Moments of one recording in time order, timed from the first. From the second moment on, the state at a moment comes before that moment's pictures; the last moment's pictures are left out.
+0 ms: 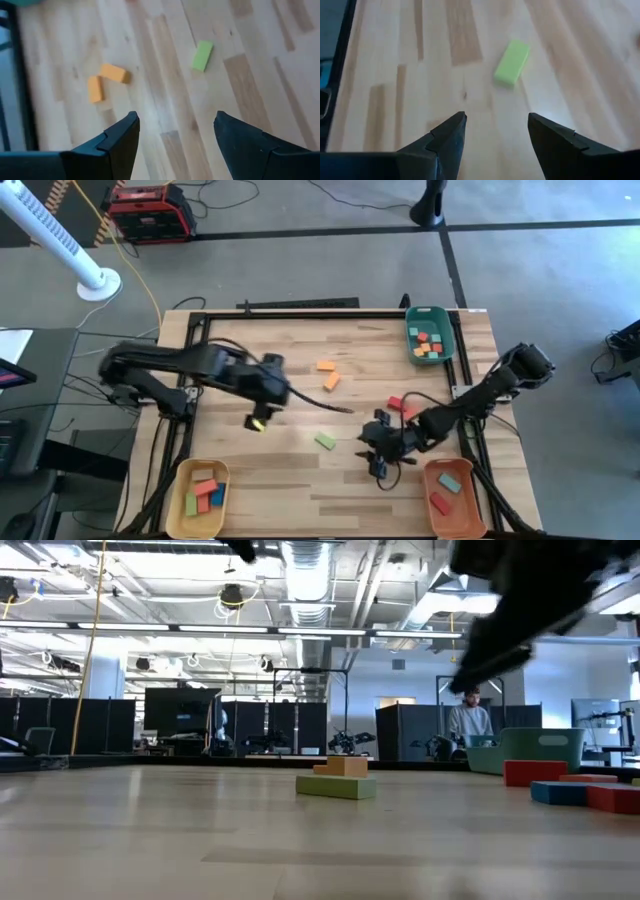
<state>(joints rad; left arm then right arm) -0.16 1.50 1.63 -1.15 -0.17 0.20 0.51 1.49 0.83 -0.17 0.35 0.61</state>
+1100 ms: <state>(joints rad) -0.19 1.08 1.34 -1.16 -0.25 -0.09 0.28 2.07 1.26 -0.26 0.39 0.46</state>
